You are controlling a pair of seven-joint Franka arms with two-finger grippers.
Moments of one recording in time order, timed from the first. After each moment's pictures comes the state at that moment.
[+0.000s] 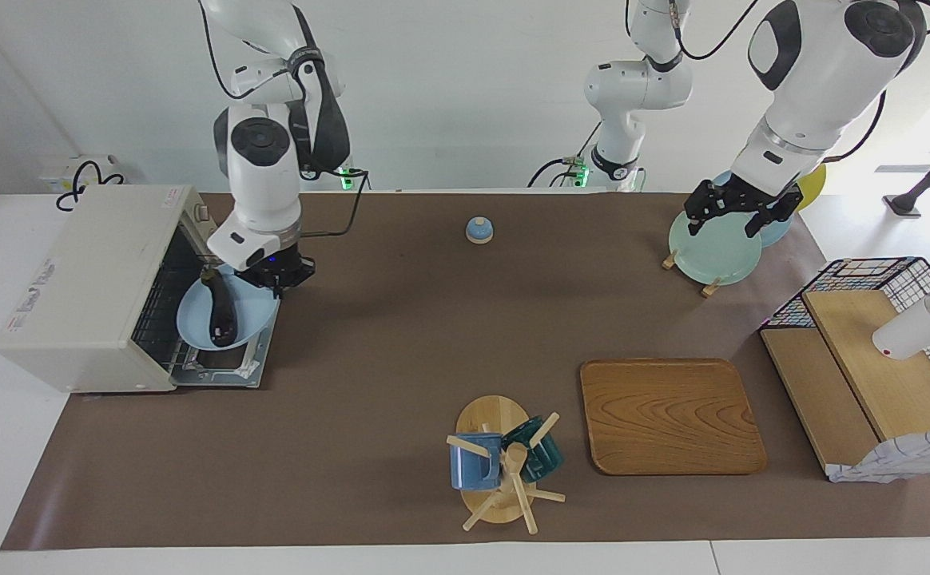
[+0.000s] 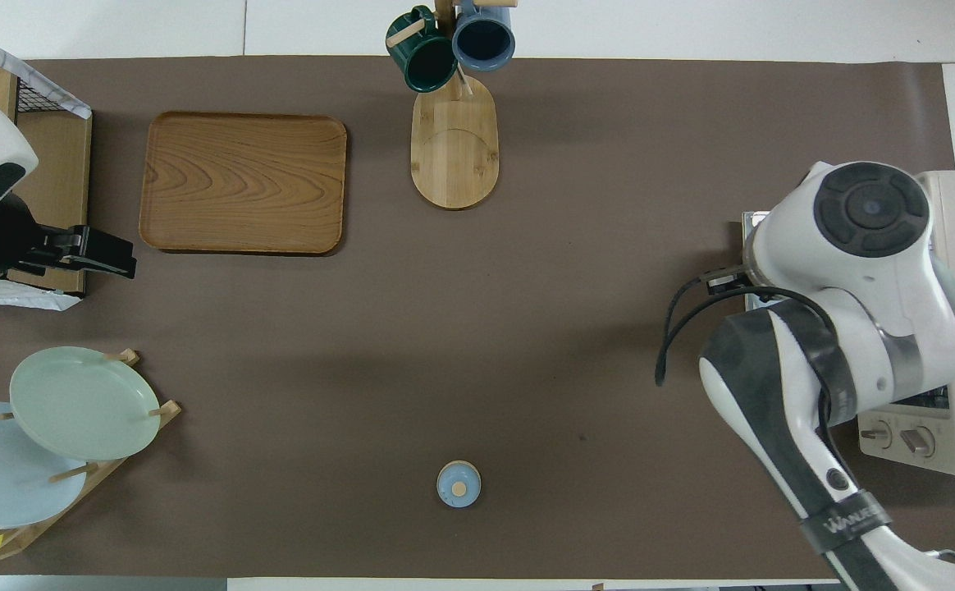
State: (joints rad) left arm -0.08 -0.02 -0.04 -1.67 -0.02 1.60 0.00; right arm 0.34 0.05 -0.09 -1.97 -0.24 1.96 0.21
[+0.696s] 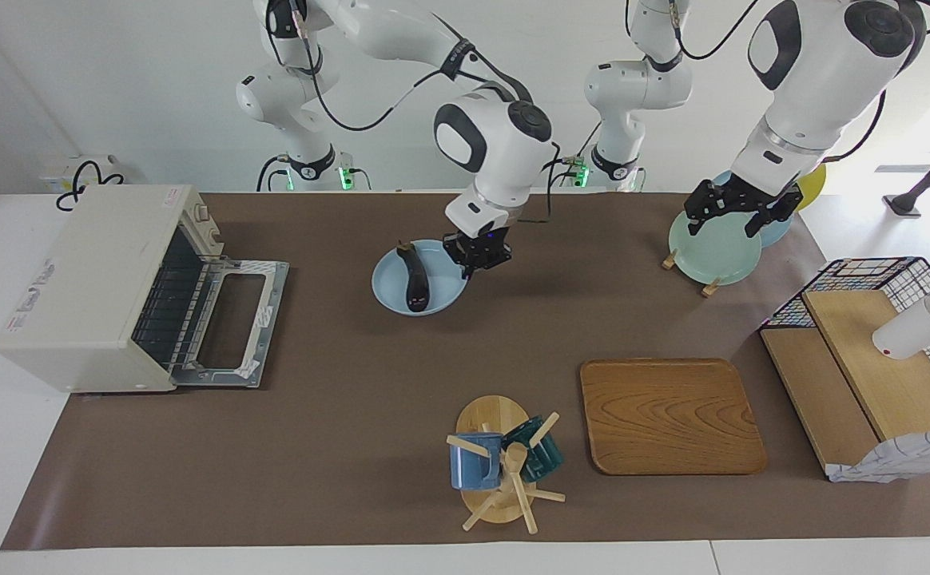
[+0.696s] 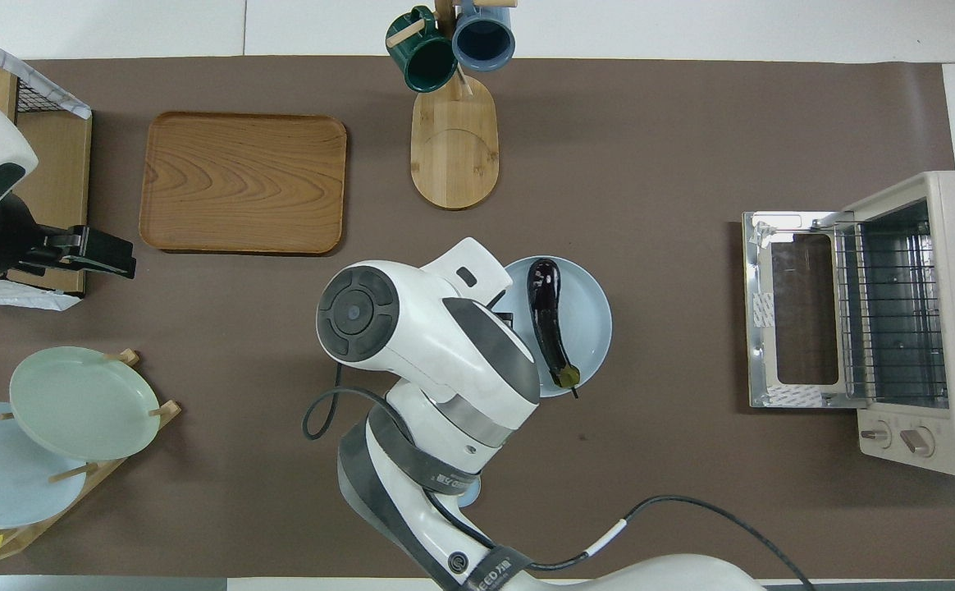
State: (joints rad) left arm -0.08 -0.02 -0.04 -1.67 -0.02 1.60 0.00; right arm 0.81 0.45 -0.08 -1.51 -0.17 1.83 0.86
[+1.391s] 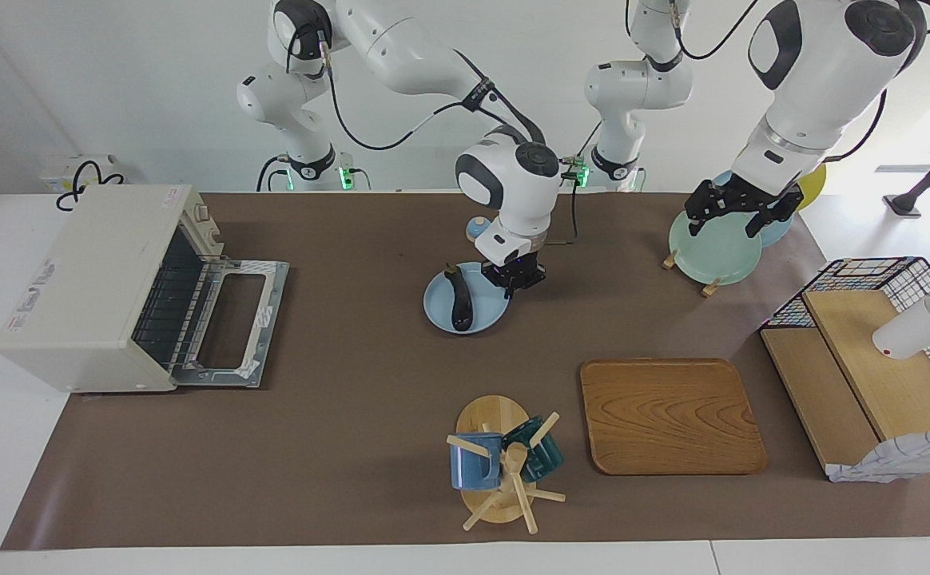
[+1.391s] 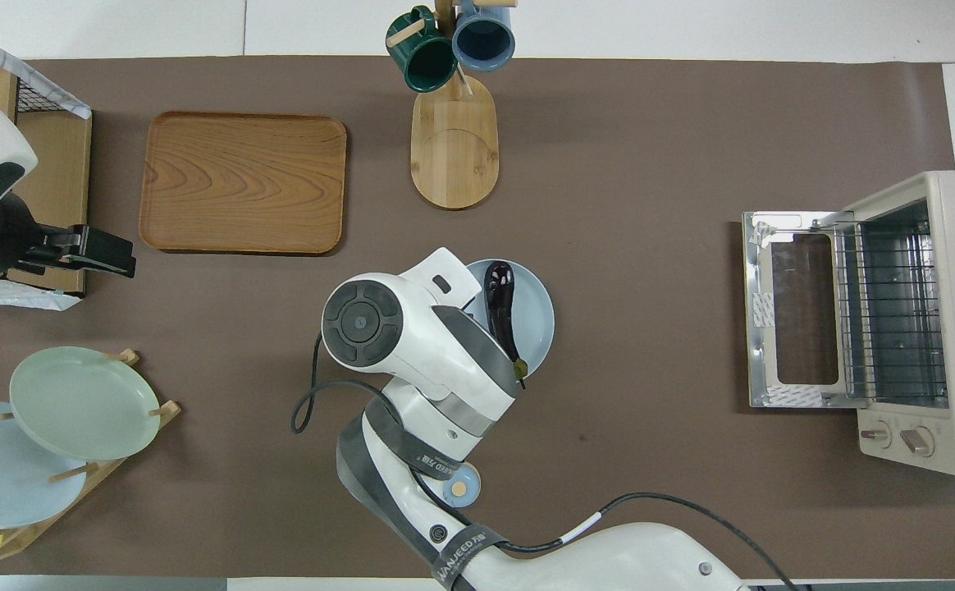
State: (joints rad) left arm -0.08 -0.02 -0.04 -1.67 -0.02 1.62 -0.01; right arm 0.82 0.51 -0.05 -1.62 -0.02 2.15 0.93
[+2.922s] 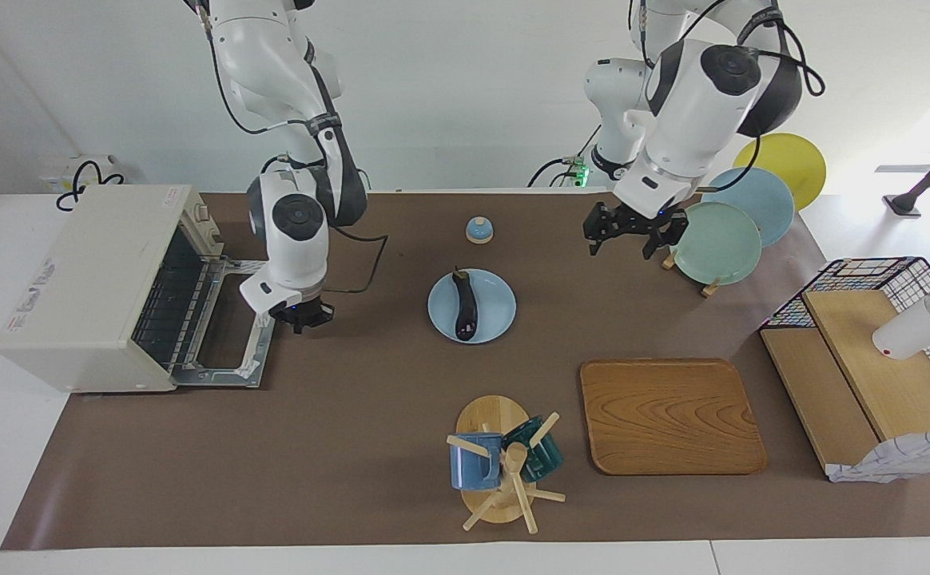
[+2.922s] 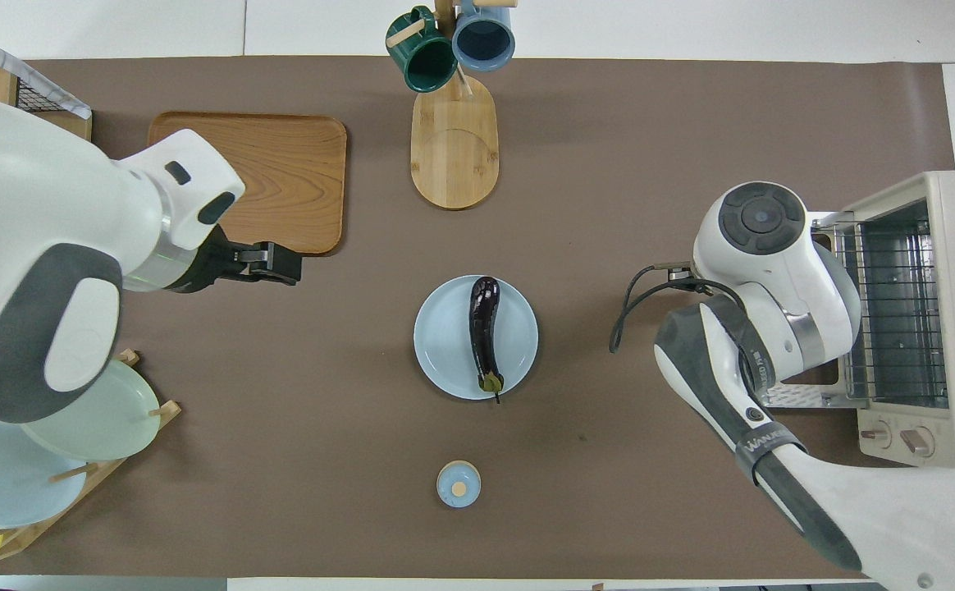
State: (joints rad) left arm -0.34 0.03 -0.07 -1.81 -0.11 1.86 -0.28; right arm 0.23 0.22 -0.07 -2.09 -0.28 2.20 0.39
